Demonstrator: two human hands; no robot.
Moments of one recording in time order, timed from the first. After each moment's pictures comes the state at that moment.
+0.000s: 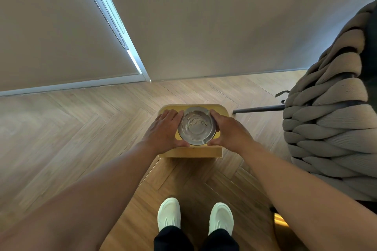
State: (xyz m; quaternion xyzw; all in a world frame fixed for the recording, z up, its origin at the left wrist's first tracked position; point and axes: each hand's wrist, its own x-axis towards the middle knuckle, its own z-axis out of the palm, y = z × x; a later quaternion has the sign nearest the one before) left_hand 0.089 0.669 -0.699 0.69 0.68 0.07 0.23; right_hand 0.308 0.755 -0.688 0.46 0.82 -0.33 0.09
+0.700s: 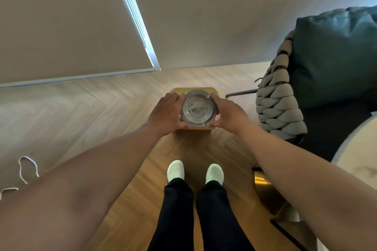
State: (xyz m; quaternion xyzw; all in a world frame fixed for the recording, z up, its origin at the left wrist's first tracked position) left_hand 0.117 0.588 -0.480 0.68 0.69 0.05 0.22; right_hand 0.330 0.673 -0.472 0.45 0.83 -0.32 0.08
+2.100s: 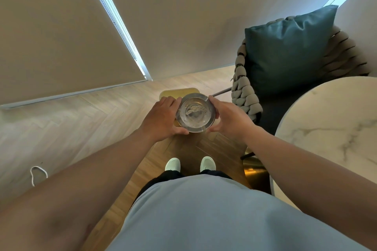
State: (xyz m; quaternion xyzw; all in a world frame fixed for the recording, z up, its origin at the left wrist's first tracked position) left_hand 0.194 0.518 -0.322 0.71 0.67 0.06 0.20; right_hand 0.427 0.587 -0.315 0.44 0.84 -0.31 -0.02
